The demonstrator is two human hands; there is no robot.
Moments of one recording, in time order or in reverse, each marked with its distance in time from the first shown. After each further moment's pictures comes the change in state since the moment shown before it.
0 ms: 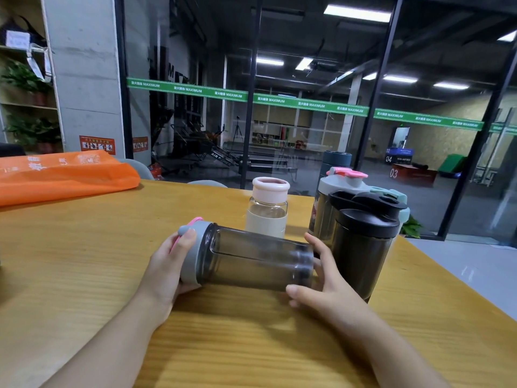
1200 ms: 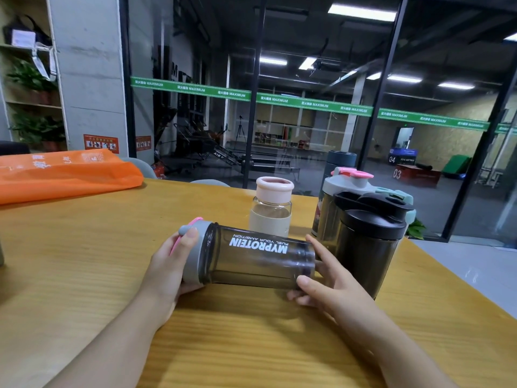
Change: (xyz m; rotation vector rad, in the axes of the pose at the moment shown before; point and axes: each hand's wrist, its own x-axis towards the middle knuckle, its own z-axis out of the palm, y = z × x) left_hand 0.000 0.000 -0.001 -0.013 0.054 -0.026; right_hand 0.001 0.003 -0.003 0.130 0.008 0.010
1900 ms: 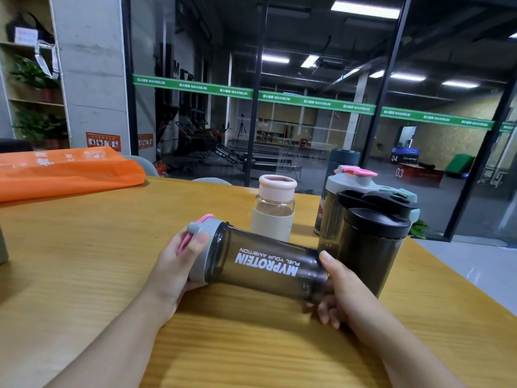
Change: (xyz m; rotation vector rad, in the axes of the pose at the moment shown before) left_hand -0.003 0.001 0.001 0.015 -0.121 0.039; right_hand 0.011 0.003 -0.002 -0.090 0.114 0.238
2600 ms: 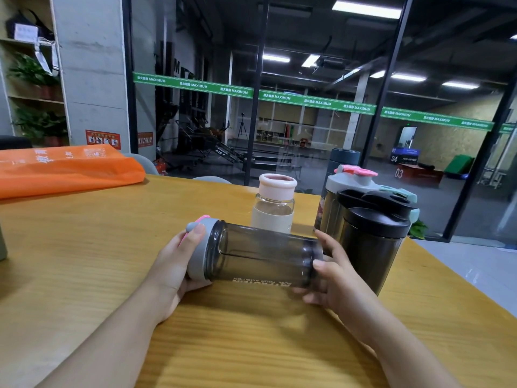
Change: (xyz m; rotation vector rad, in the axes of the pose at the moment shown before) left_hand 0.007 -0.004 -0.002 -0.053 0.049 -0.097; right_hand -0.002 -0.006 0.003 0.266 -0.093 -0.123
